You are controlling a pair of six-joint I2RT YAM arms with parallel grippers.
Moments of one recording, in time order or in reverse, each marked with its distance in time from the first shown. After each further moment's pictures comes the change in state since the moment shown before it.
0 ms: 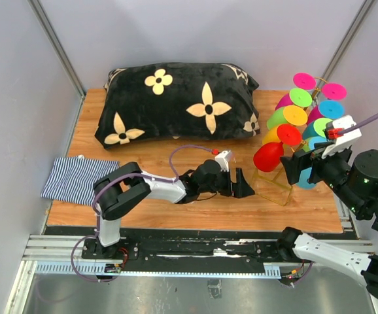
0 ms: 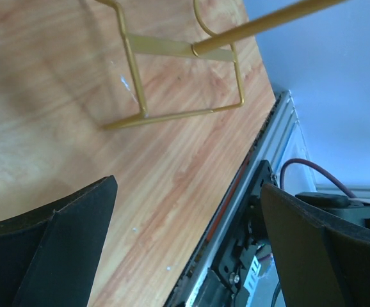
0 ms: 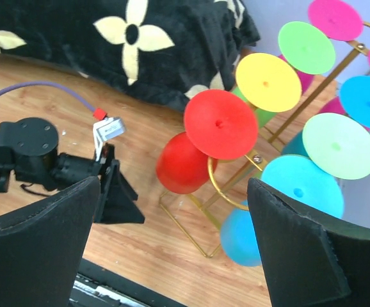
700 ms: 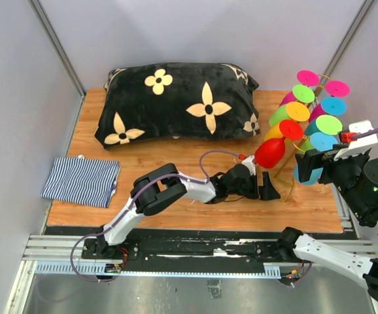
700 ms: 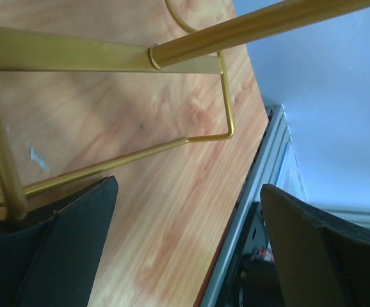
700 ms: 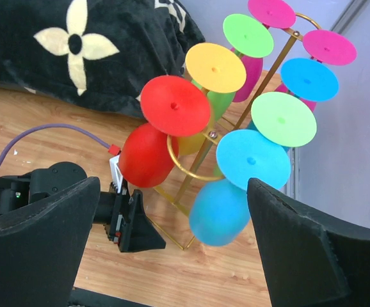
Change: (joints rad) left arm -0.095 0.371 0.384 0.016 0.002 -0.105; right arm 0.000 -0.045 -0.019 0.000 0.187 -0.032
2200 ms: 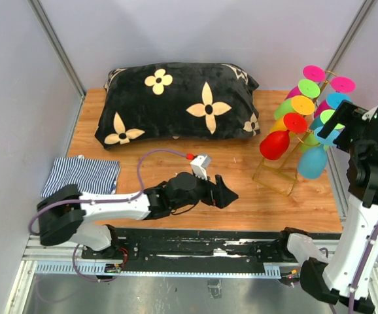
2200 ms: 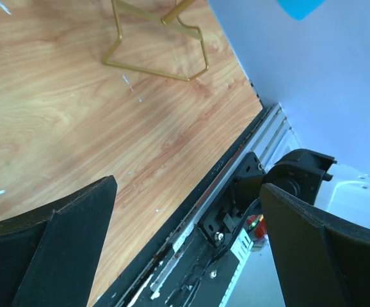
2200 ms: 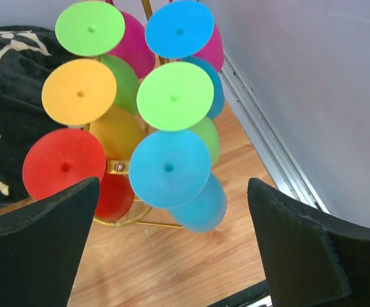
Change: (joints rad) left arm -0.044 -0.835 -0.624 -0.159 -0.274 0.173; right arm -1.112 0.309 0.165 0.030 -0.562 0.146
